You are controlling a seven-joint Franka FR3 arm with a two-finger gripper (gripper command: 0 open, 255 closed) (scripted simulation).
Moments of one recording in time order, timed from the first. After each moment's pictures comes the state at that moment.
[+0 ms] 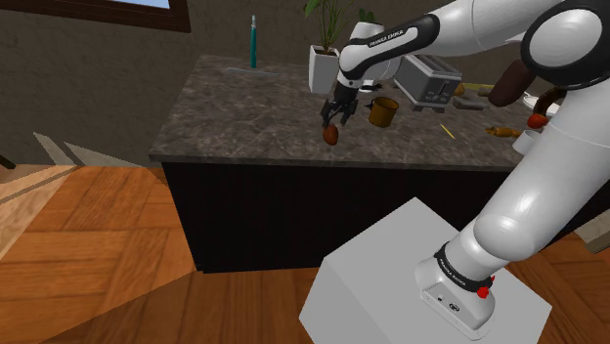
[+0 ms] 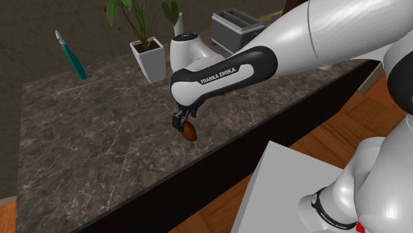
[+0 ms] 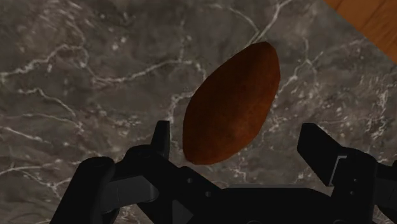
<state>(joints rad) -0.03 0.15 -0.03 -2.07 0.12 2.23 -0.13</state>
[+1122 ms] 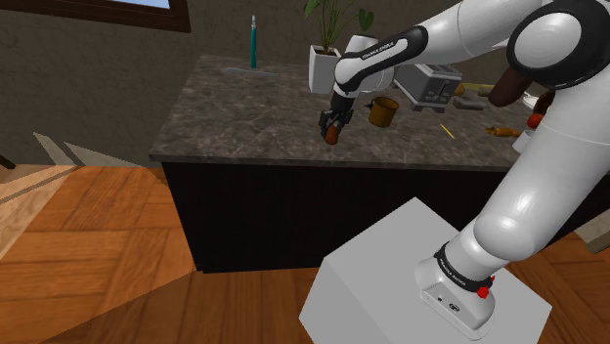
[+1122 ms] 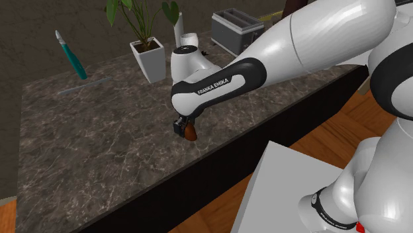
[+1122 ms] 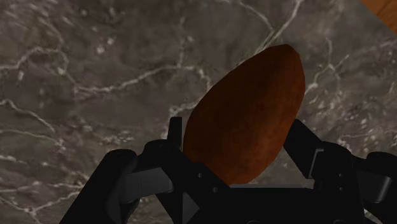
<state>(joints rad) -0.03 0.20 -0.03 -2.09 0.13 2.30 -0.13</state>
